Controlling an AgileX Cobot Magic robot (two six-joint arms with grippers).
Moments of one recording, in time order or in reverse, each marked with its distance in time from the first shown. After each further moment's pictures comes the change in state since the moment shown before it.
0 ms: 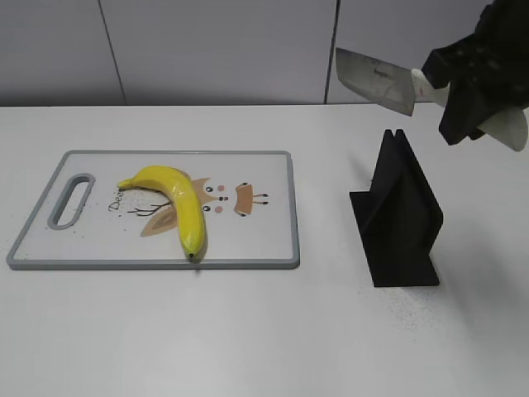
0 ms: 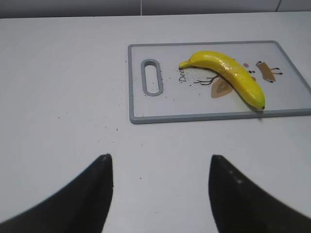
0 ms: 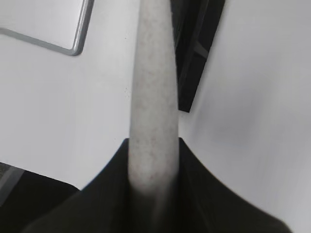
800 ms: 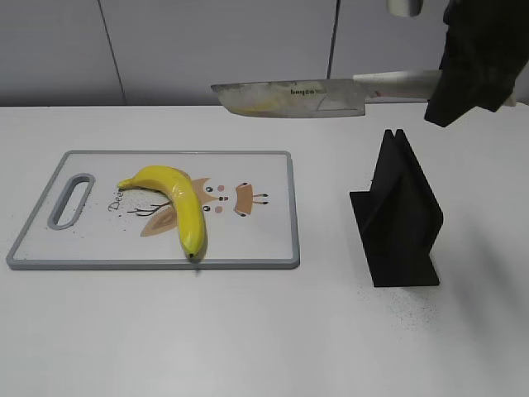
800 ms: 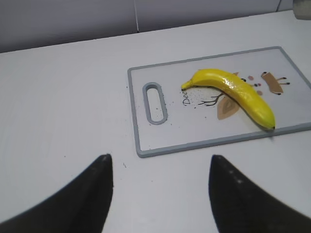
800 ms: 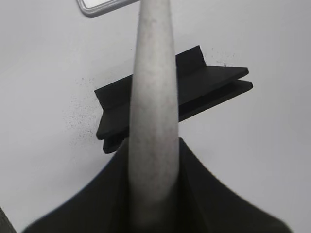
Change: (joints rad) left arm 0.000 0.299 -0.092 0.001 -0.184 0.100; right arm 0.000 0.078 -0.103 0.011 -0.011 -0.878
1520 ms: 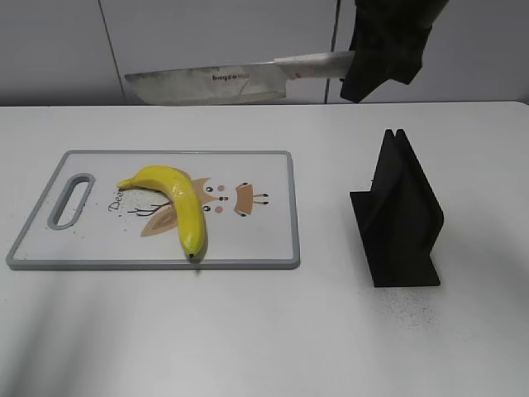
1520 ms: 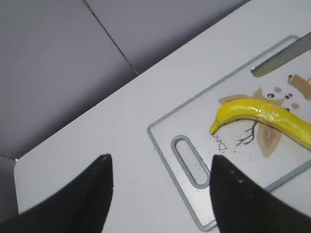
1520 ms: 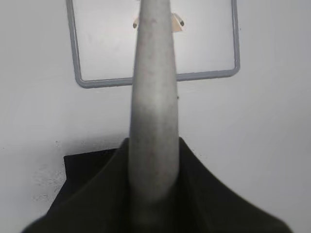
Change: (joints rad) left arm 0.001 0.742 -0.556 -0.045 -0.061 0.469; right arm 0.034 0.262 -0.289 0.164 0.008 -0.270
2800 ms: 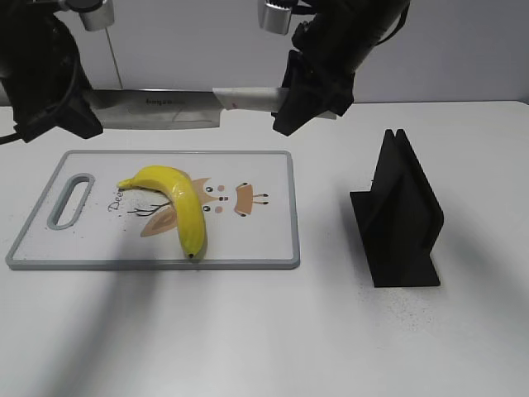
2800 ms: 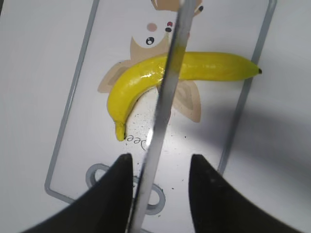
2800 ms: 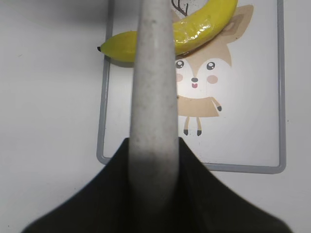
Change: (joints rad) left arm -0.127 0.613 -0.239 -0.167 0.193 0.624; right arm 0.010 0.193 -0.079 0.282 -0.002 -0.180
